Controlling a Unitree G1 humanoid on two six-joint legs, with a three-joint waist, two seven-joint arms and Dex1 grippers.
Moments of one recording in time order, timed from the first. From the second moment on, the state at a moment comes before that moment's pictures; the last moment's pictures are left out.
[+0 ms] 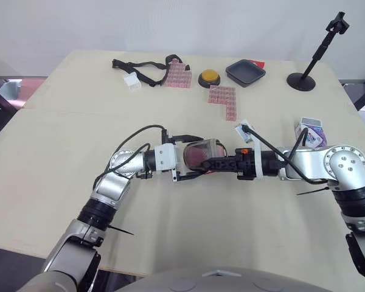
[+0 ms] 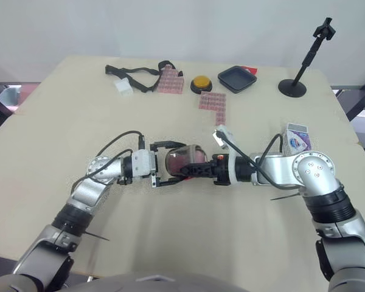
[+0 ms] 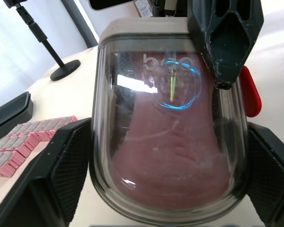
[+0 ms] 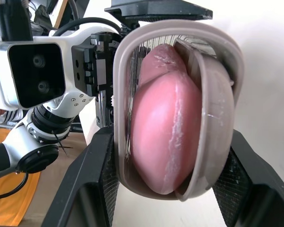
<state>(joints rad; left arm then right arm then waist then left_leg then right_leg) -0.41 0.35 -0.29 0.15 -0.16 -0.35 -1.05 -0.48 -0.68 0.15 -0.21 1.84 1.21 -0.10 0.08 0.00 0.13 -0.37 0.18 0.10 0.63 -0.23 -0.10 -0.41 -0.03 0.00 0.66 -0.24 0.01</state>
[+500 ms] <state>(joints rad) -0.54 0.51 -0.28 0.17 -0.34 0.19 -1.31 -0.69 -0.89 0.25 -0.31 1.38 1.33 0.27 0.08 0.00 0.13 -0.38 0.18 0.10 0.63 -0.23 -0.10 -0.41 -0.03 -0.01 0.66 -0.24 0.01</state>
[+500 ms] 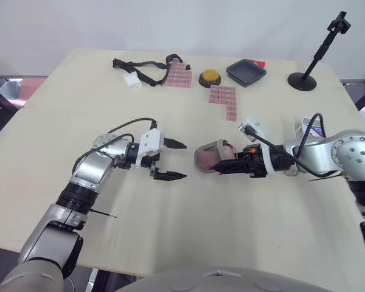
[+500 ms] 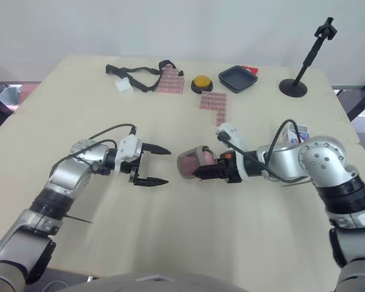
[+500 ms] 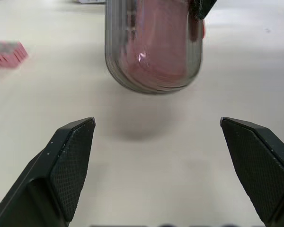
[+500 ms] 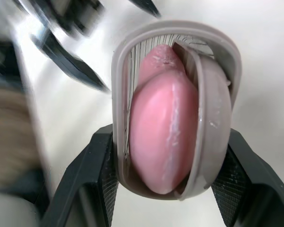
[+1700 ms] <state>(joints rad) -0.63 0.27 -0.42 0.10 -0.19 0.27 -1.08 -1.10 -0.97 0.90 -0.50 0.27 1.14 1.11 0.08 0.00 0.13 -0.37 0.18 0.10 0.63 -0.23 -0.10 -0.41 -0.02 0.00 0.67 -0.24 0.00</state>
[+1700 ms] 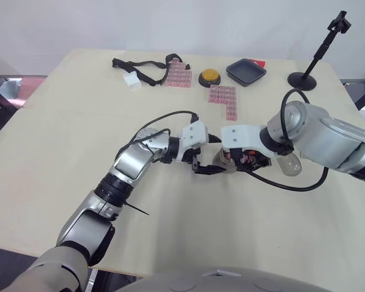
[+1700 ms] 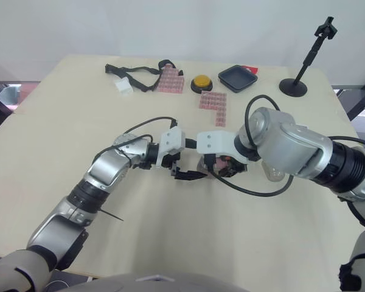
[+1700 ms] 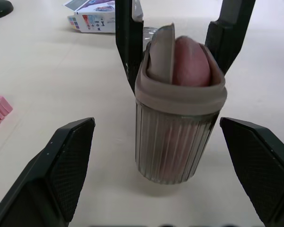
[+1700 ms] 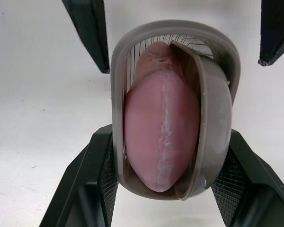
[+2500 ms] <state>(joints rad) -0.63 0.23 -0.44 0.13 -0.16 0.22 -1.10 -1.07 -0.92 0.89 -0.50 0.24 1.16 1.12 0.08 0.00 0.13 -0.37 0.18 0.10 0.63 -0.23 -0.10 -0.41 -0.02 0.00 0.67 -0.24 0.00</state>
